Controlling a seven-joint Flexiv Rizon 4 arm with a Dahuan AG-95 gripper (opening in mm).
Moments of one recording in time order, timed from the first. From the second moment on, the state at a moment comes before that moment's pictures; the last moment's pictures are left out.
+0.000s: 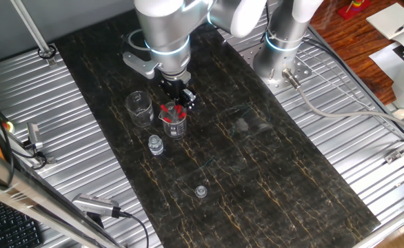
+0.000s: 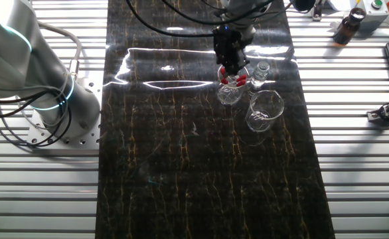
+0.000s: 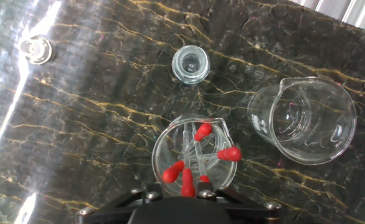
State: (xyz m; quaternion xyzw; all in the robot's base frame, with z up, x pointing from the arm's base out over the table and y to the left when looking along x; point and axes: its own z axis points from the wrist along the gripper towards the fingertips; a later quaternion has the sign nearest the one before) arm 0.436 0.071 0.134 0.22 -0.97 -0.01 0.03
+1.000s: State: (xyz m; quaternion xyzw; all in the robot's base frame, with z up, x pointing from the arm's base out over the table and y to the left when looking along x) arm 0.436 0.073 0.128 0.22 -0.97 -0.01 0.03
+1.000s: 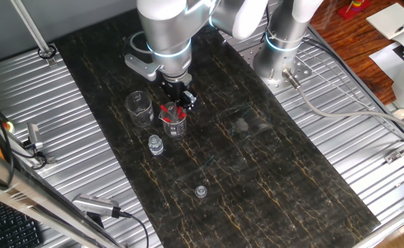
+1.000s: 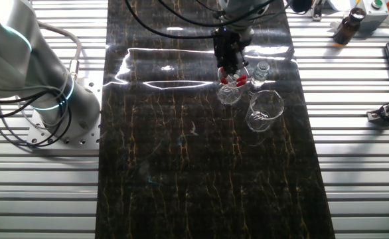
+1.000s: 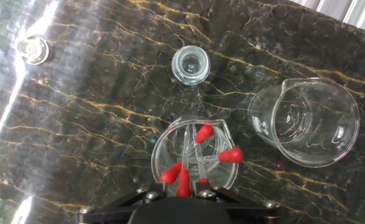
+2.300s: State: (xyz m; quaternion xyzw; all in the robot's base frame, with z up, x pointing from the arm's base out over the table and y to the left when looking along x) arm 0.444 0.067 0.150 0.22 -0.97 -0.01 0.04
